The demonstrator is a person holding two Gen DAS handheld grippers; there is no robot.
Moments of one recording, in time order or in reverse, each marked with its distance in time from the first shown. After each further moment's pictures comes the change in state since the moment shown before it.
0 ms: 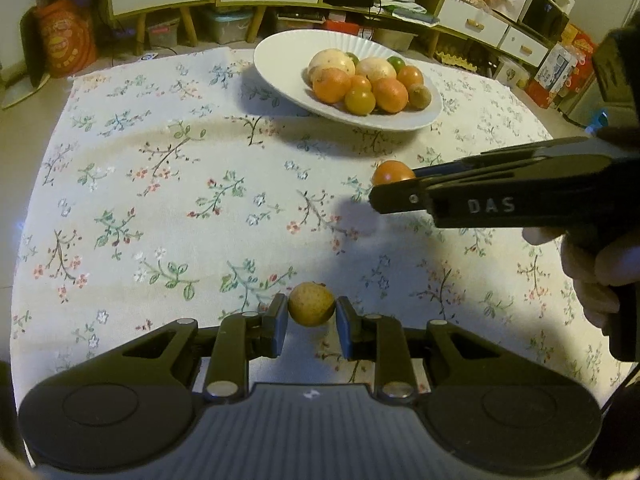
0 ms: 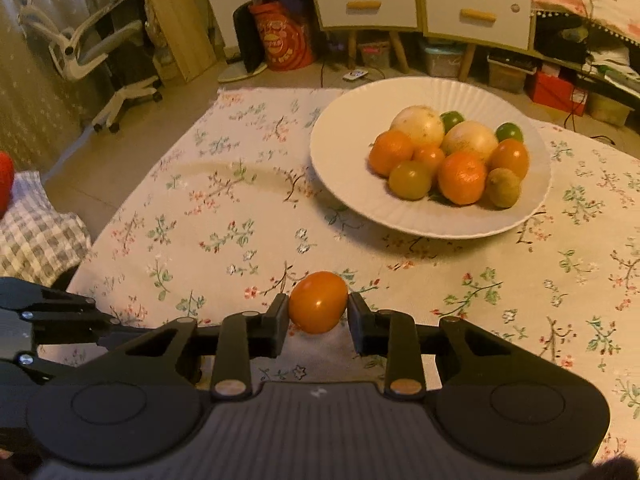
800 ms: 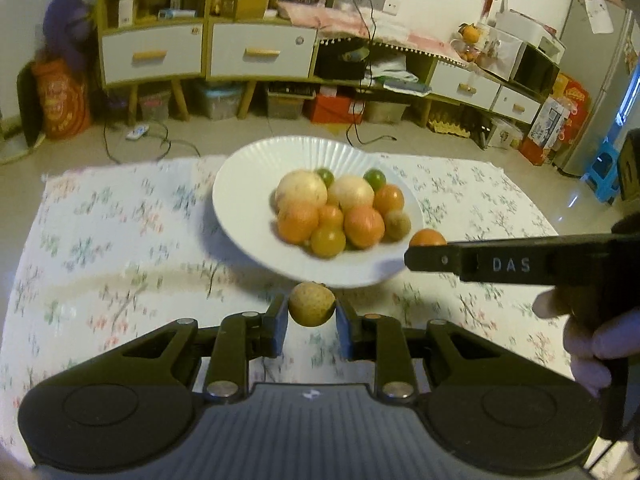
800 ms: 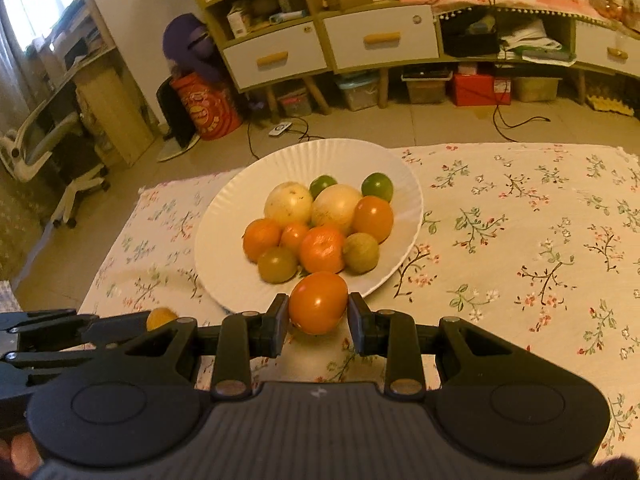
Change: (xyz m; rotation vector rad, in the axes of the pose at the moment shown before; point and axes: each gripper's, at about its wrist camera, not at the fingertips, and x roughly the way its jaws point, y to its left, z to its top) left arm 0.015 -0.034 0.076 0.019 -0.222 0.013; right arm -0.017 -0.075 0.023 0.230 -0.145 -0.079
